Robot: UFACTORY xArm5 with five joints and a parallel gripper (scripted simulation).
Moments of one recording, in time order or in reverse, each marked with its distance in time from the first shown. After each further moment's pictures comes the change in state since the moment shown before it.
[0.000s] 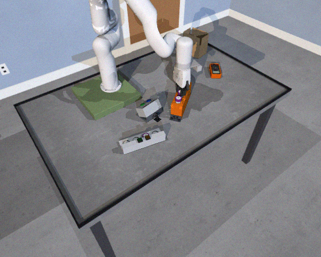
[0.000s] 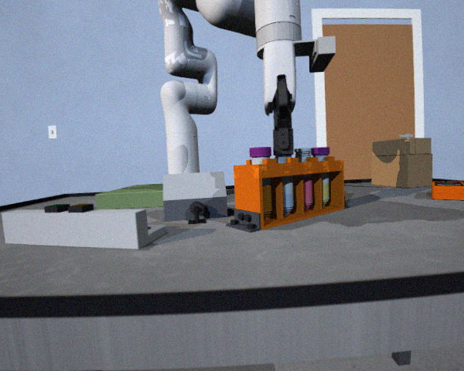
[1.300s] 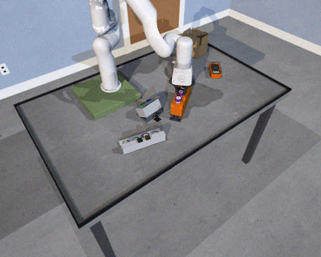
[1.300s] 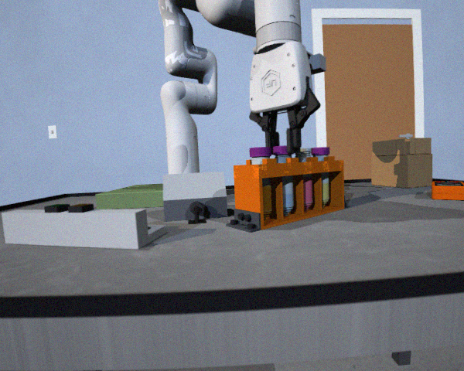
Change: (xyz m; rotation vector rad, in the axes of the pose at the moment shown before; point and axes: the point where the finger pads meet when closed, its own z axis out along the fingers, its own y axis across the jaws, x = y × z) arm 0.000 0.000 -0.001 0.000 0.000 -0.956
